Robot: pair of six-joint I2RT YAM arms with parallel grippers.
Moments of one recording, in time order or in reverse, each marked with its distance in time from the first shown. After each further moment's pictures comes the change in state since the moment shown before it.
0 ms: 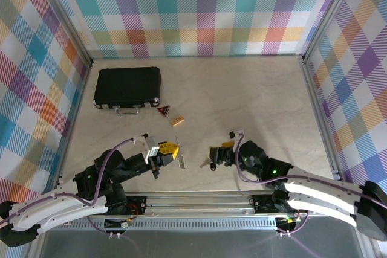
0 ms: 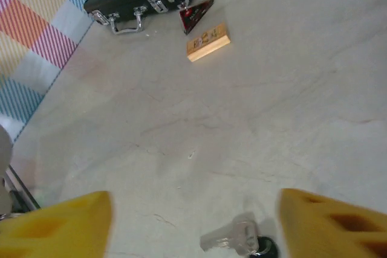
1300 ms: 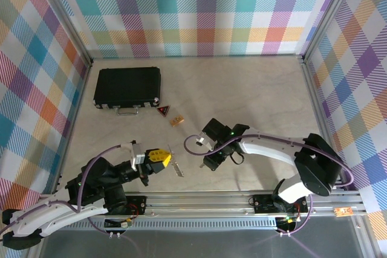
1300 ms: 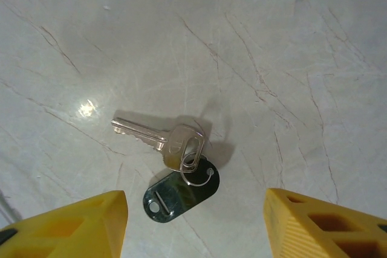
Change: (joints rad) left arm 0.000 -0.214 -0.064 -0.032 0.091 -0.054; right arm -0.046 0.739 0.560 -0.662 -0.233 -0.727
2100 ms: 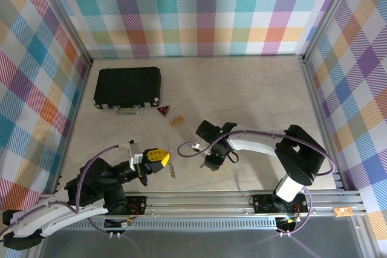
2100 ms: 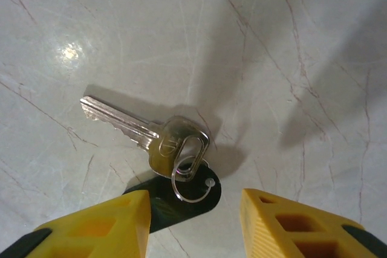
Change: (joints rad) left arm 0.000 -0.008 -0.004 -0.001 -0.013 -0.011; right arm 0.015 0.149 0.071 -0.077 0.025 -0.137
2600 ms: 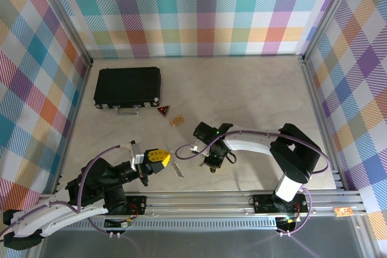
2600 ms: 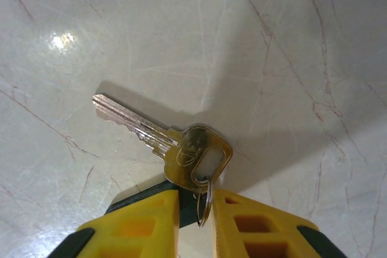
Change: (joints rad) left arm 0.000 0.000 -0.011 0.000 0.000 -0.003; right arm 0.018 0.037 0.014 0.000 0.015 -0.026
